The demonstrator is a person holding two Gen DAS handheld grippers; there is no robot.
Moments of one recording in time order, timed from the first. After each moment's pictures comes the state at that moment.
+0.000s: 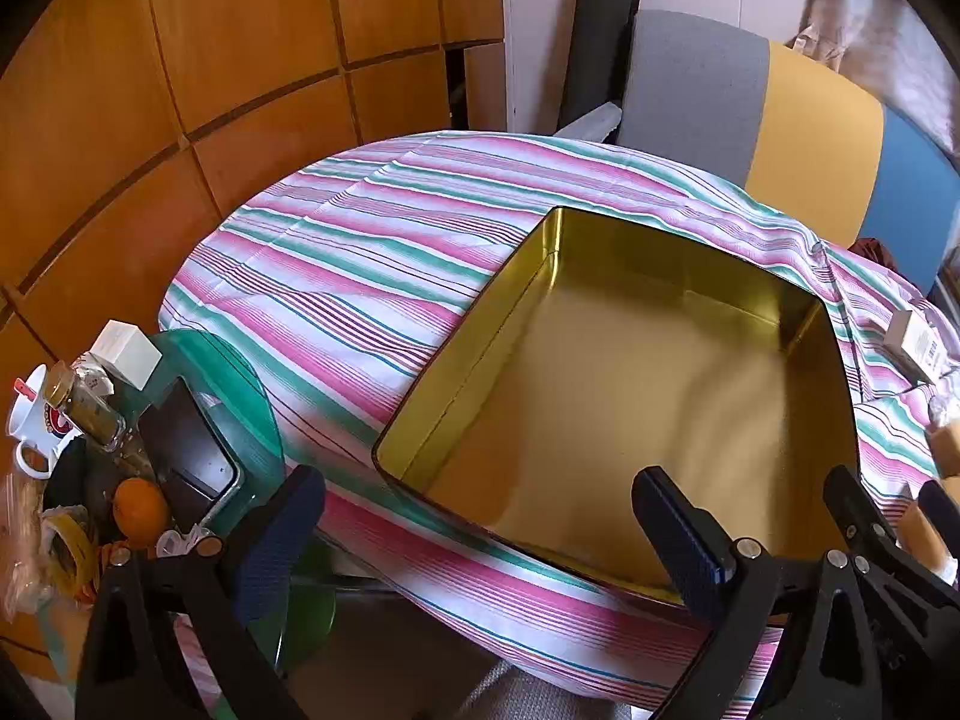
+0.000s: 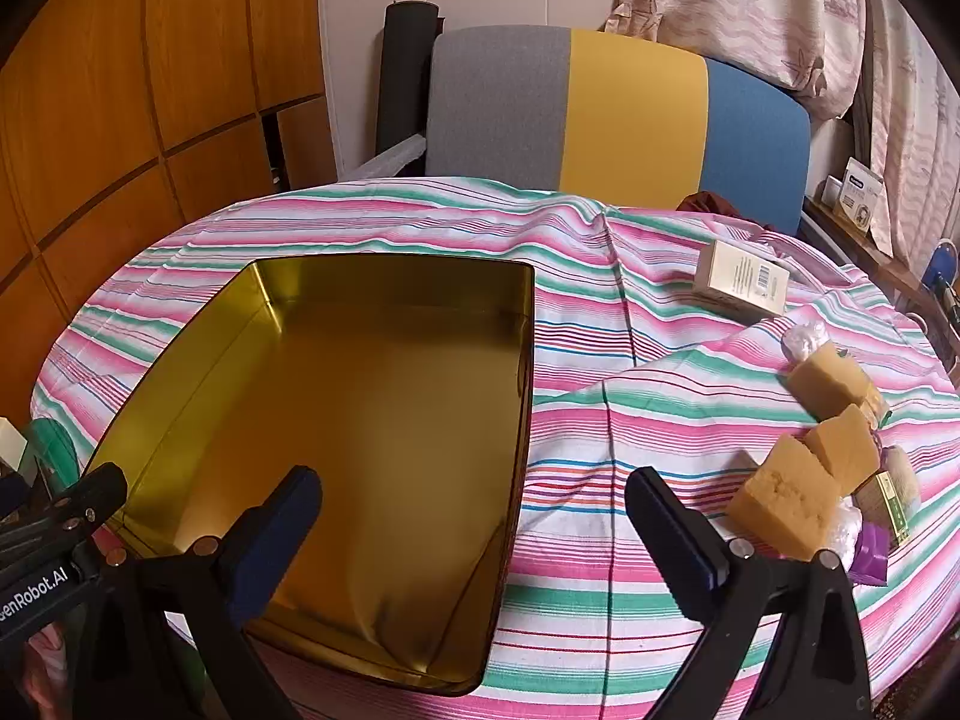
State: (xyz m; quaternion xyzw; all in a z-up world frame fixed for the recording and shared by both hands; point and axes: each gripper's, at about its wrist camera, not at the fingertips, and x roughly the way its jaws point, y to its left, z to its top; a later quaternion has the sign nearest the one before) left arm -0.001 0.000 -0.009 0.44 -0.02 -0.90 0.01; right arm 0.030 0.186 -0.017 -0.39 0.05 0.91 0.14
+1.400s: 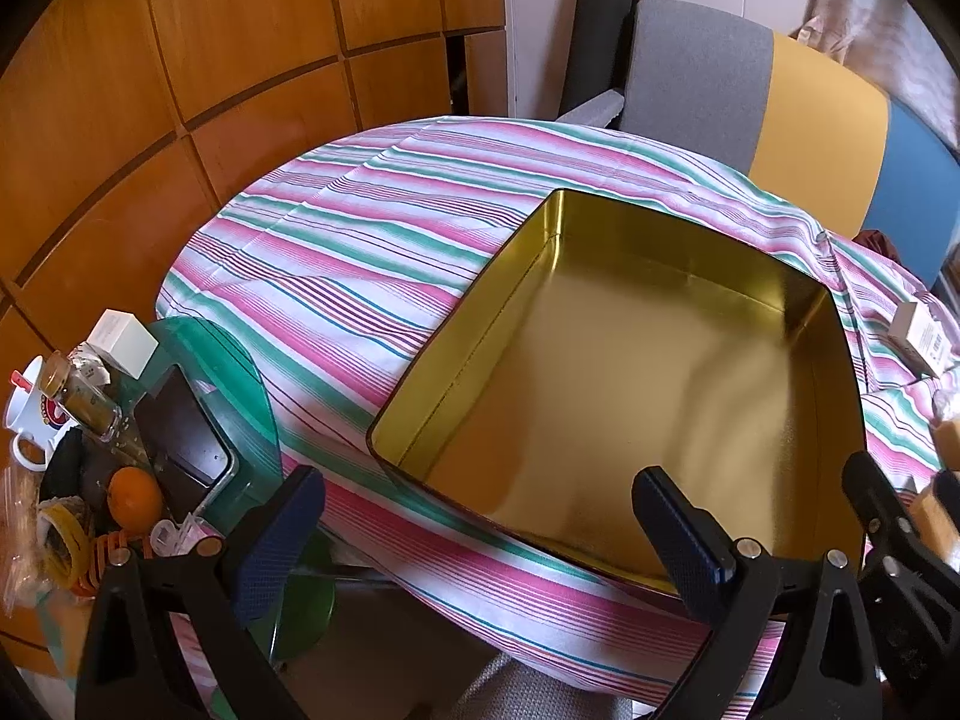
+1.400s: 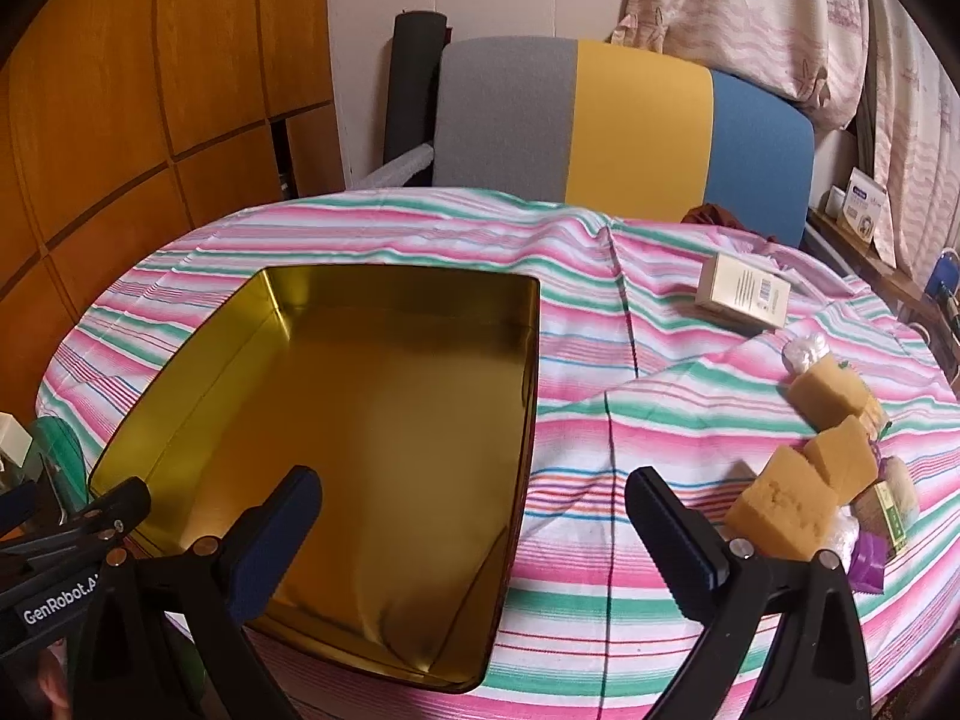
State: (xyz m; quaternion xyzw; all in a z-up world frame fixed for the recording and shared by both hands) left arm -0.003 0.000 -0.016 0.45 -0.02 -0.89 0.01; right arm 0.033 0.186 -0.008 -0.37 0.05 0.92 0.12
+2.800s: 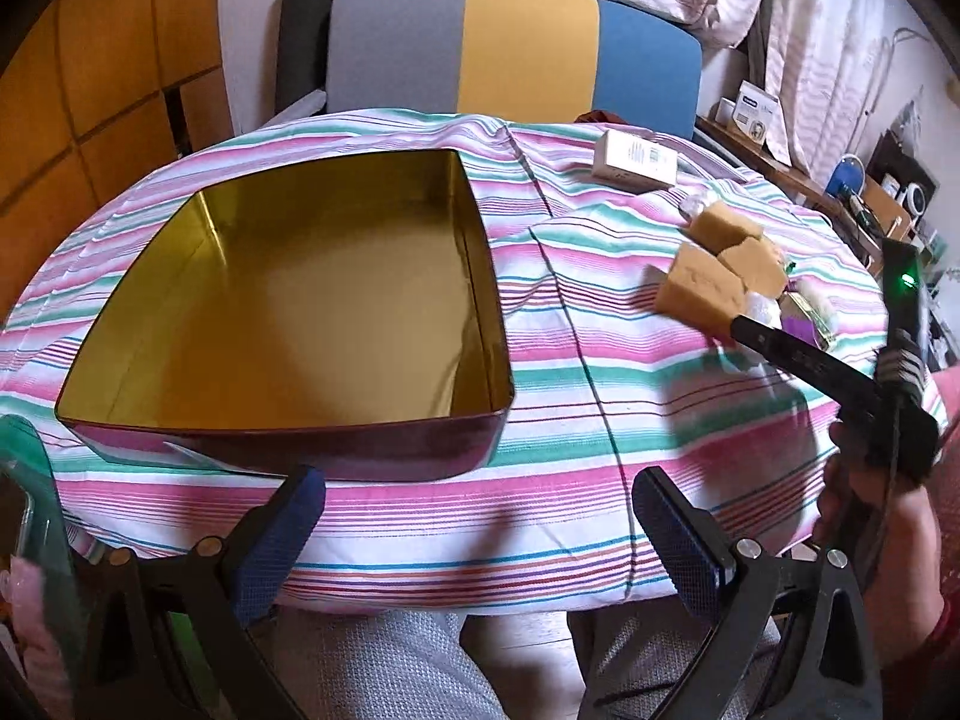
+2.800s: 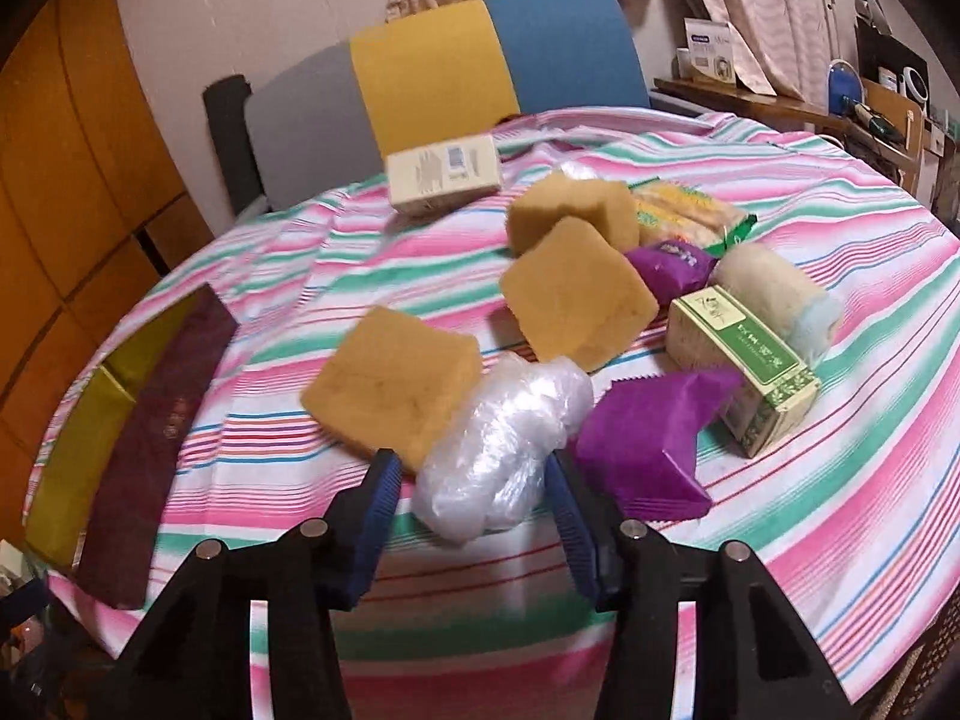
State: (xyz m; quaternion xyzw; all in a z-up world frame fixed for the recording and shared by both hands) left arm 0.103 0.122 -0.041 0.43 -0.09 -0.85 -0.29; right arm 0.153 0.395 -0.077 -0.35 0.22 0.88 0.22
